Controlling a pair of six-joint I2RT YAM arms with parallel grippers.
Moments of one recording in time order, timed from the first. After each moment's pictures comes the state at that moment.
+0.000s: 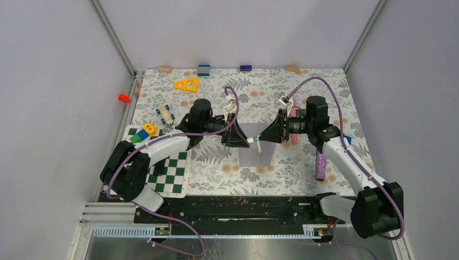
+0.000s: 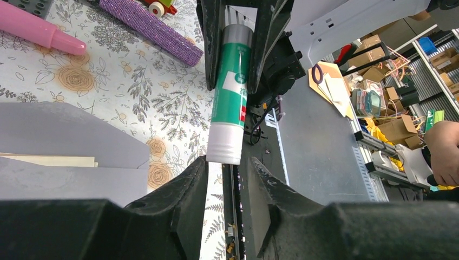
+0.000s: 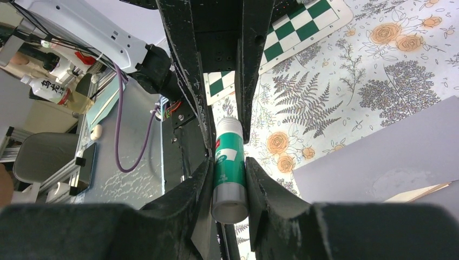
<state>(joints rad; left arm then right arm) -0.60 1.53 0.88 0.42 1.14 -0.40 0.24 1.18 0.82 -0.12 -1.17 0.15</state>
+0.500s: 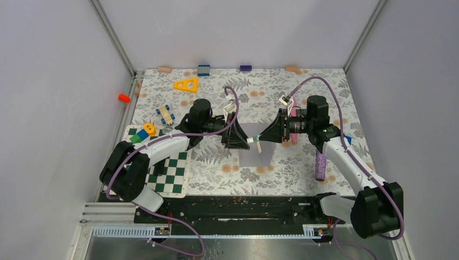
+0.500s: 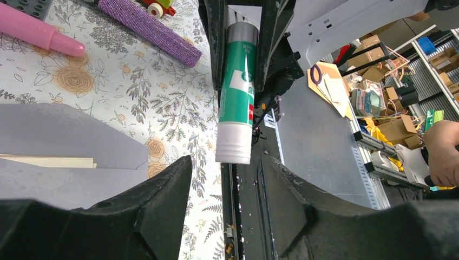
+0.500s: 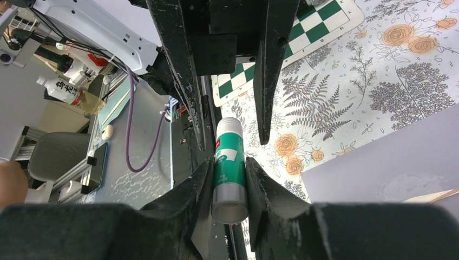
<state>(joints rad) -0.60 1.52 0.88 0.42 1.14 -0.40 0.24 1.18 0.82 -0.09 -1.20 0.19</state>
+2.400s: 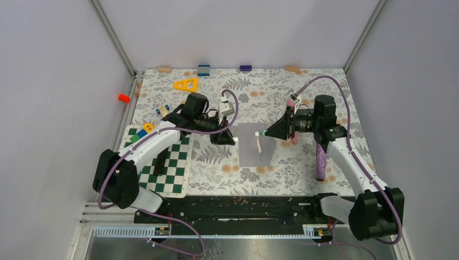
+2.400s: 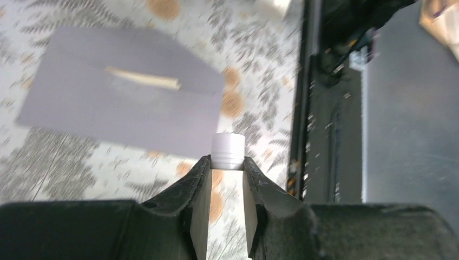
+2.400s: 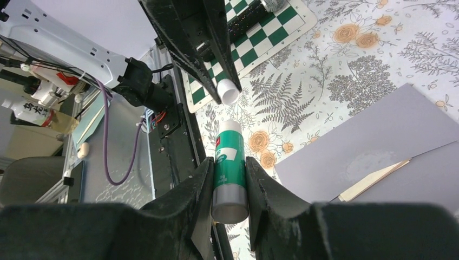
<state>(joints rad) -0.53 1.46 1.05 -0.29 0.98 0.18 0.16 1.17 0.83 -0.16 -1.16 0.14</state>
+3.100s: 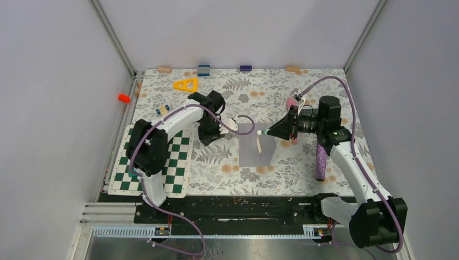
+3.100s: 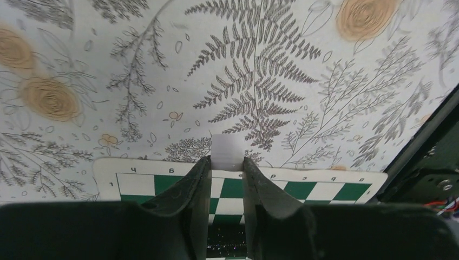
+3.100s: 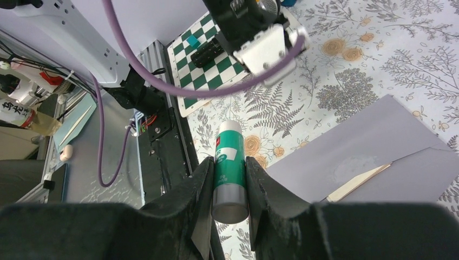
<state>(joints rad) -0.54 1.83 1.47 -1.11 0.23 0.86 0.14 1.09 0.83 -0.18 -1.13 0.11</state>
